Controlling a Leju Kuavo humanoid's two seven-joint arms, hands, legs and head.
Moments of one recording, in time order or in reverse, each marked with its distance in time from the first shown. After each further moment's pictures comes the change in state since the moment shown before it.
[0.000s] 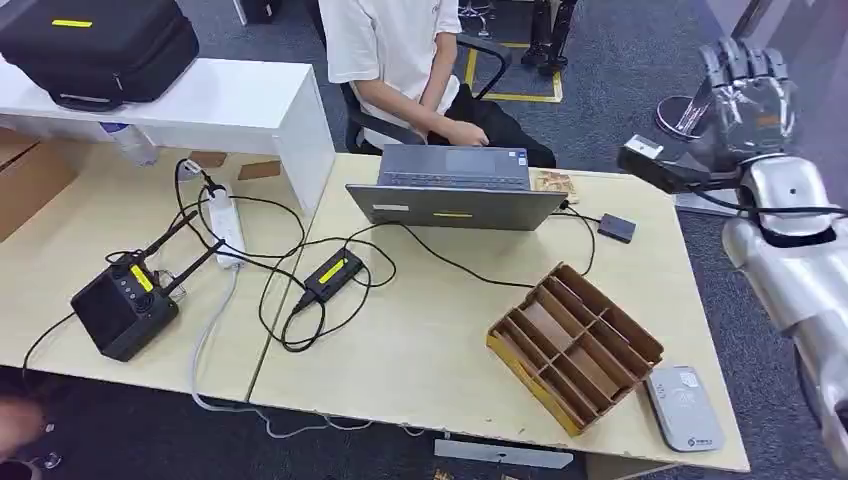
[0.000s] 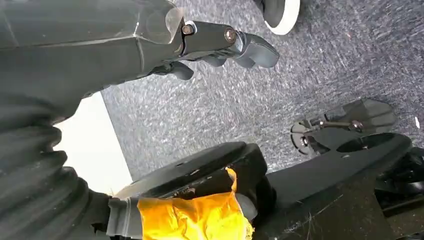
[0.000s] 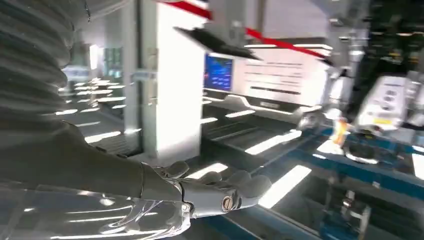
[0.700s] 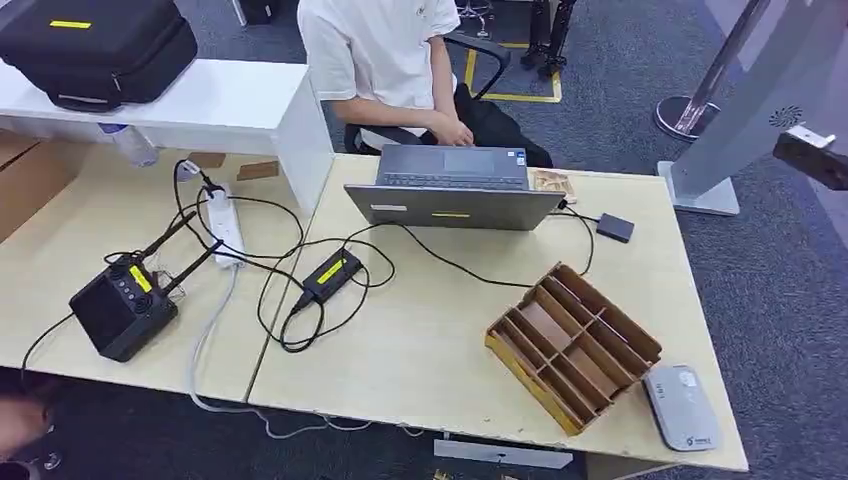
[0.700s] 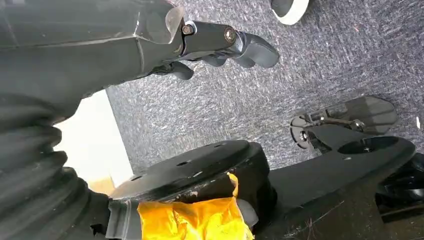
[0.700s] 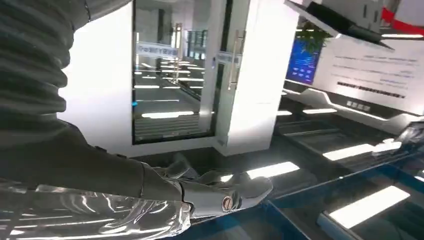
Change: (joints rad) left arm 0.001 0.000 0.038 0.000 0.028 0.003 0.008; right arm -0.032 -0.271 -0.047 0.010 -0.004 0.042 0.024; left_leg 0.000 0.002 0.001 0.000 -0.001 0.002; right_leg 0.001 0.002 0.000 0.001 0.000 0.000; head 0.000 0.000
